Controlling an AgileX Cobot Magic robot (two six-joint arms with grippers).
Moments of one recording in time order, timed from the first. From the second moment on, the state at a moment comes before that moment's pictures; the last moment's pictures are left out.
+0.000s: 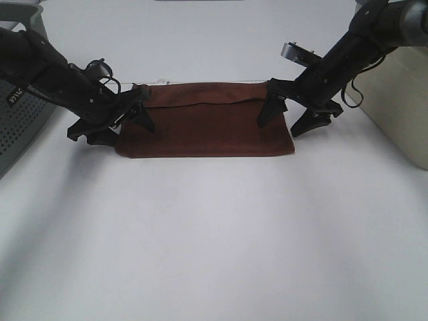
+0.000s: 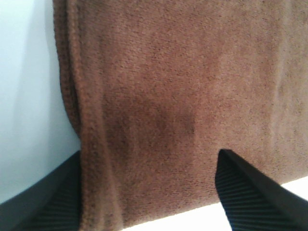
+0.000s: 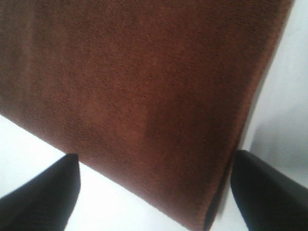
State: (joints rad) left arm -0.14 2.33 -1.60 -0.77 0.63 0.20; right arm 0.12 2.38 -1.85 0.62 0.97 -0.39
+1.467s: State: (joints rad) left arm -0.15 2.34 -1.60 -0.77 0.65 0.24; right arm 0.12 2.43 -1.85 0.67 1.02 -0.37
